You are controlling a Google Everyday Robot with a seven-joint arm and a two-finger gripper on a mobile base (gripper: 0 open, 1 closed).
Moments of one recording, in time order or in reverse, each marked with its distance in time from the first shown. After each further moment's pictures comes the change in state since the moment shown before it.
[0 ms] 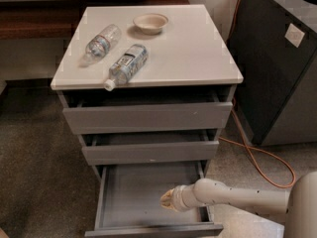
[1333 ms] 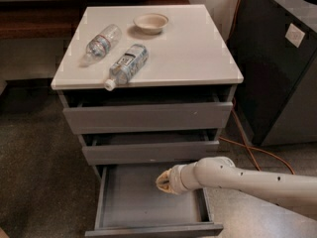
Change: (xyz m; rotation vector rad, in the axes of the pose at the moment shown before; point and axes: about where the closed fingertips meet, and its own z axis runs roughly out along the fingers) arm -0.116 -0.026 -0.115 0.065 0.031 -0.282
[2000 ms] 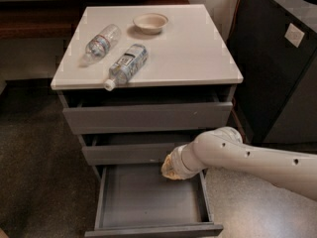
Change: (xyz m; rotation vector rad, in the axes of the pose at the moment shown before) arm -0.045 -0.034 -0.087 -0.060 0.151 -0.126
